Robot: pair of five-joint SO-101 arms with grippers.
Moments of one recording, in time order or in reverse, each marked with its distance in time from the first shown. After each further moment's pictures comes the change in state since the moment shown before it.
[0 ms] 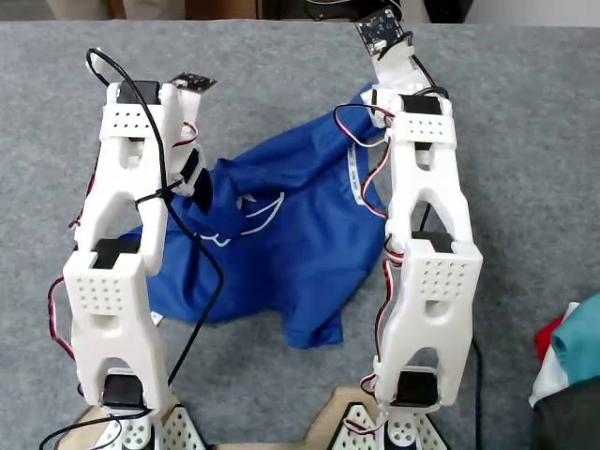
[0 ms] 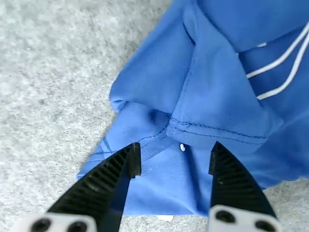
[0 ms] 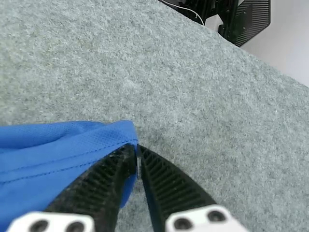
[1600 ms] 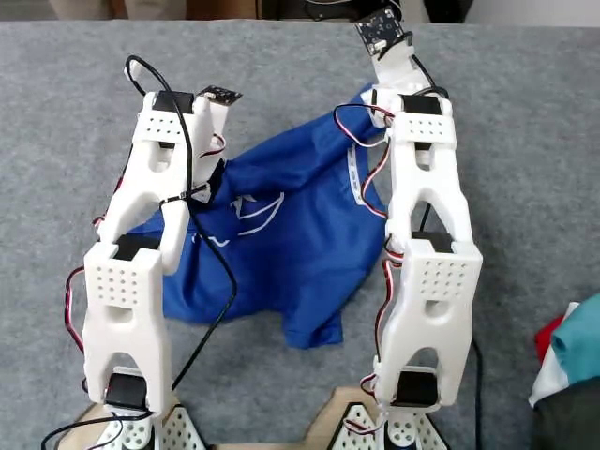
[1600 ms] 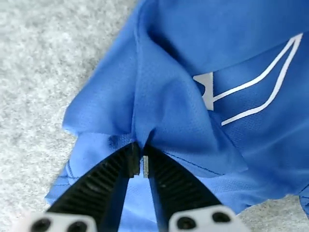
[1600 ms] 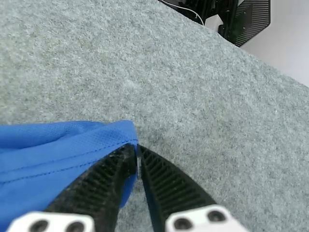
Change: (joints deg) left arm 5.4 4.9 0.2 -2.8 3.9; right arm 0.0 0.0 0.0 0.0 0.0
